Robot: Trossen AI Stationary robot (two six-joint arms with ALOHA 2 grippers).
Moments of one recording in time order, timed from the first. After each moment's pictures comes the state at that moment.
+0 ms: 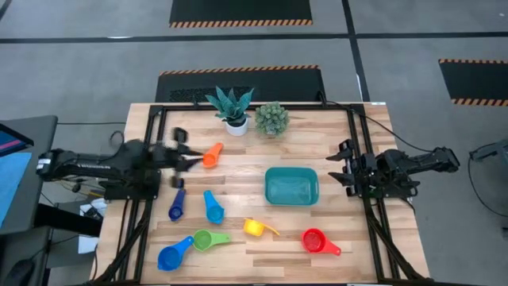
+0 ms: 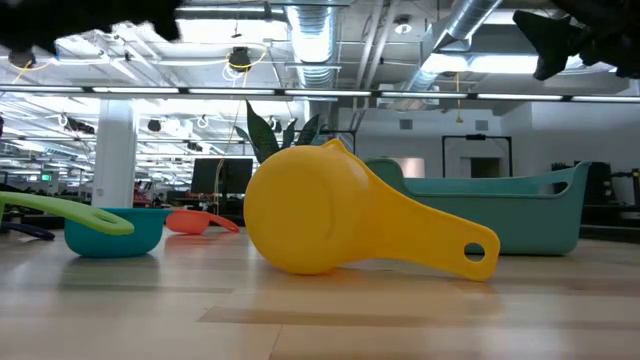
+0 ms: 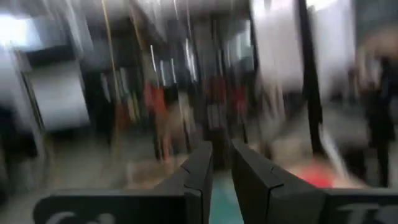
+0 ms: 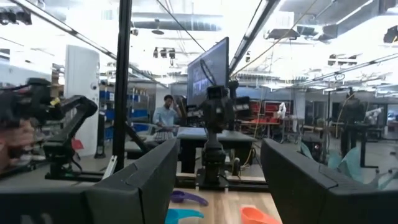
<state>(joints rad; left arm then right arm) 0.07 0.64 0.33 0.48 0.09 0.15 0.17 0.08 0.01 0.46 0.13 -0.08</state>
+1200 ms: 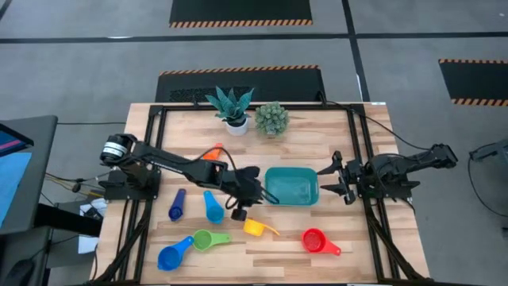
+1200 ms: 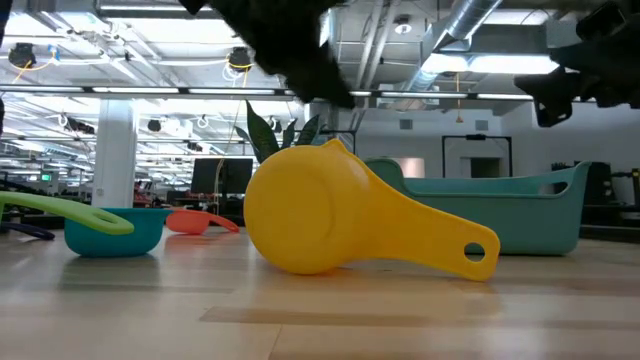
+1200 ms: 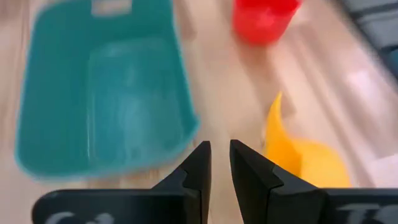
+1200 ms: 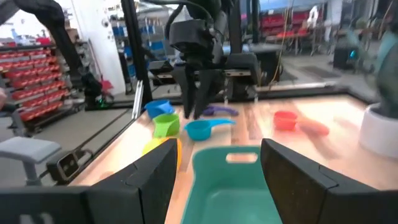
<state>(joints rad) -0.18 1.73 1.20 -0.25 0.04 0.05 0.25 0.08 0.01 0.09 0.13 0.13</state>
